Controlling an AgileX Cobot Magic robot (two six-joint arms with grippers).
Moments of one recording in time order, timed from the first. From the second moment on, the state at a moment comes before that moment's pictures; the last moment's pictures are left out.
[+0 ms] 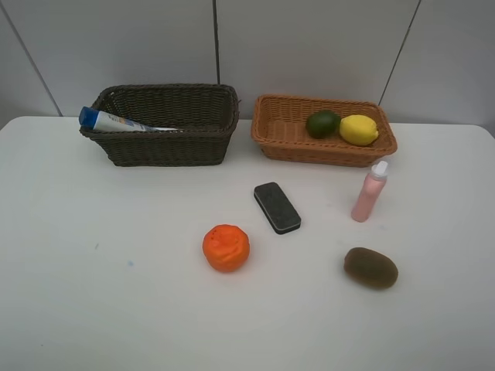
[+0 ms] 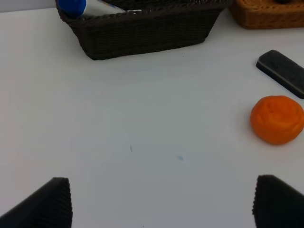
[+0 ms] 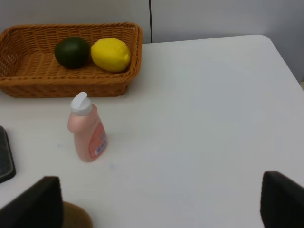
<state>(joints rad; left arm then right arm) -0.15 -0.01 -0.51 -0.13 1.07 0.06 -0.05 0.00 -0.53 -0.06 1.06 0.03</state>
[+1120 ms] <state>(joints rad) -0.15 -0.01 -0.51 -0.13 1.07 0.06 -0.05 1.29 -0.96 0.03 1.04 0.20</state>
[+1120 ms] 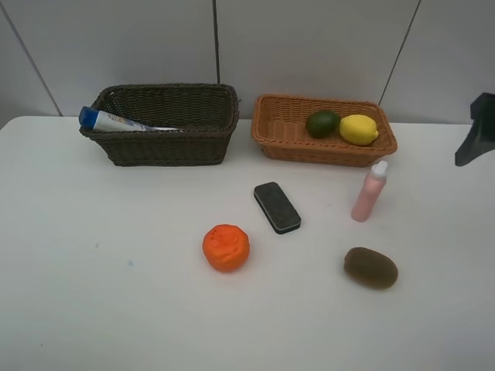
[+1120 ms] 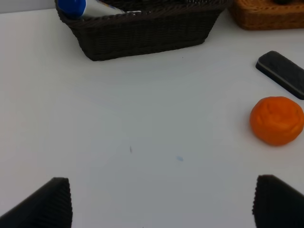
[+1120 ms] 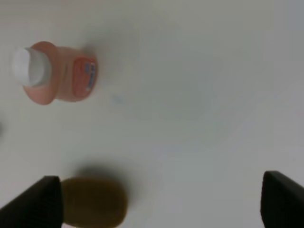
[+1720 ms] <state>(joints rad) -0.15 -0.01 -0.51 -0.13 1.07 0.06 0.14 1.66 -1.13 0.15 1.02 0.27</state>
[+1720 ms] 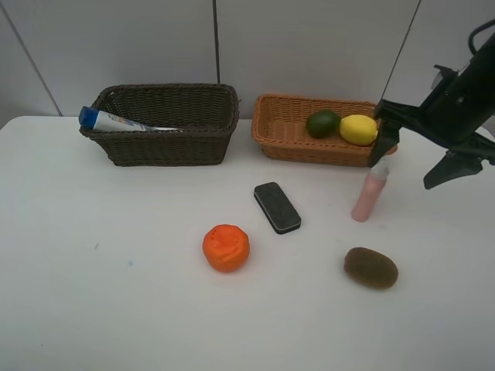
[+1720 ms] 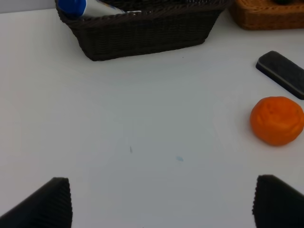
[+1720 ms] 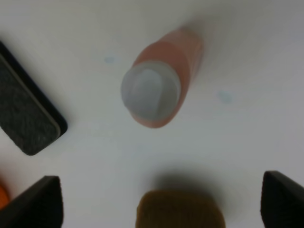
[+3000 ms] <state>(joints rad) -0.15 -0.01 -0.51 -0.13 1.07 0.07 0.15 1.98 -1.23 0.10 0.95 0.30</state>
